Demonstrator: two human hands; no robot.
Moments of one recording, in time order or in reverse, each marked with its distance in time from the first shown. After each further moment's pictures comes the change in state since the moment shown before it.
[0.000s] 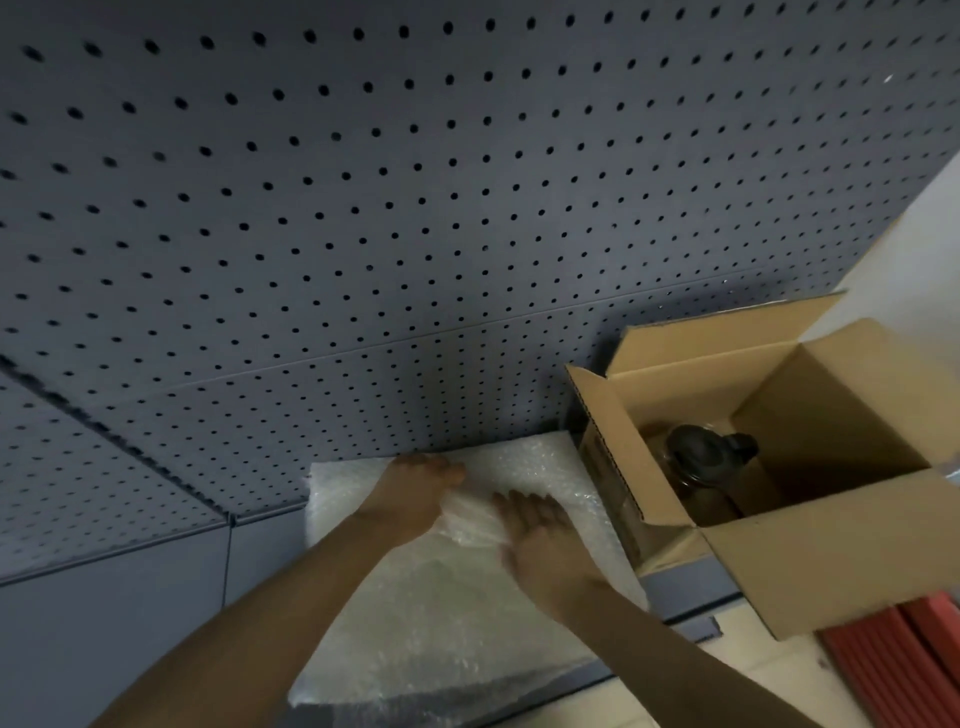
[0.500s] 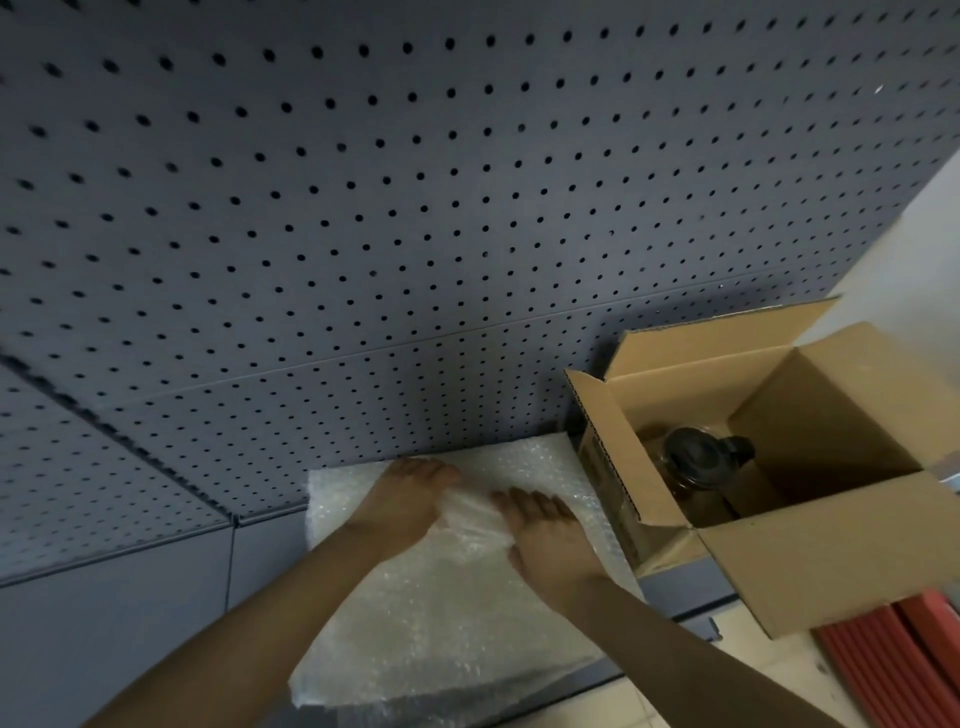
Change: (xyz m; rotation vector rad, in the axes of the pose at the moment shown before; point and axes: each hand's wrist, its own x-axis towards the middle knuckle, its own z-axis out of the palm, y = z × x) left_hand -0.022 0.000 -0.008 -0.146 0.099 0.007; right_hand 0.001 -0.001 -0.012 0.021 0.084 -0.022
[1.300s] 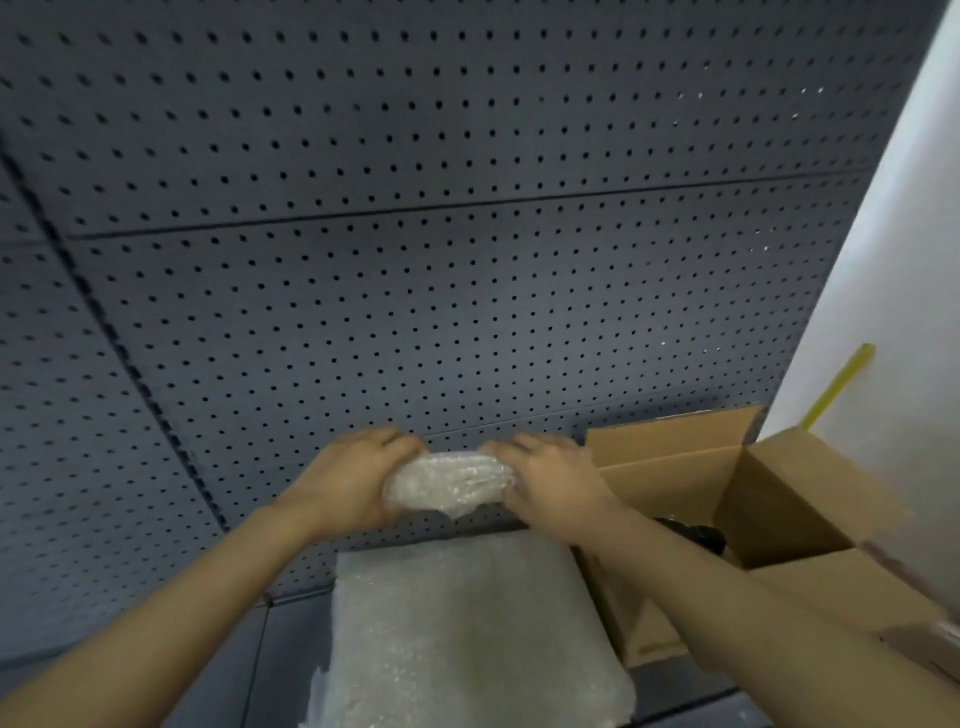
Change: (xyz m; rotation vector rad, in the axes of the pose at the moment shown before) left_hand -0.060 0.057 -0.199 0.253 0.220 0.019; right_hand -0.031 -0.003 -0.196 -0.018 0.372 -0.210
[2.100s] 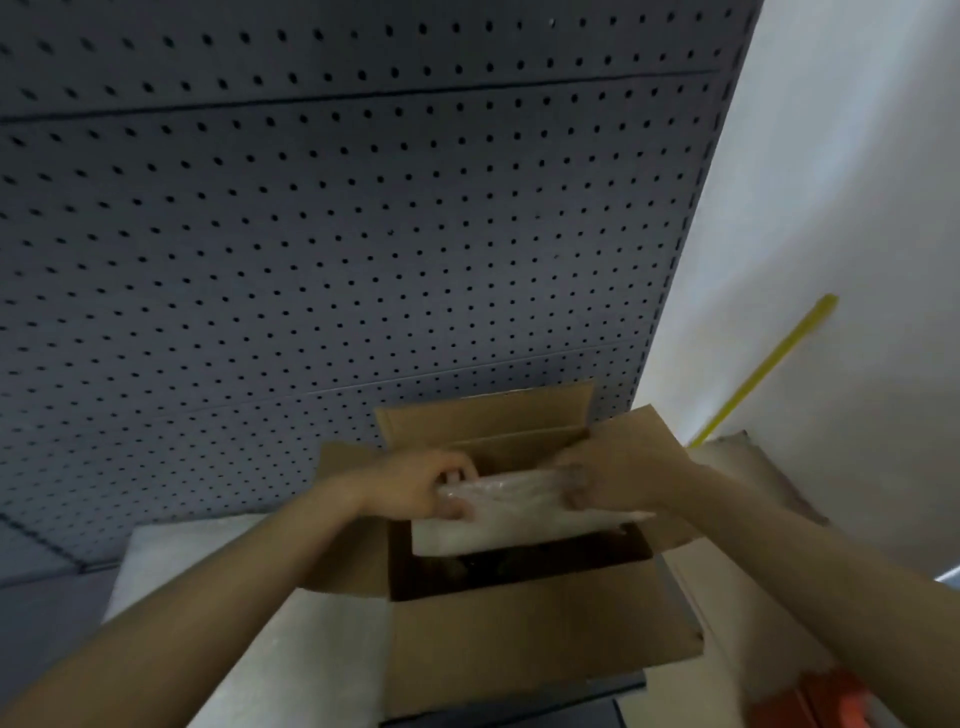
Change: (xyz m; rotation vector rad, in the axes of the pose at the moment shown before) left_hand 0.216 0.240 0.098 -0.466 -0.532 -0.043; right_hand -0.097 0.328 0.047 -1.009 -1.645 0.269
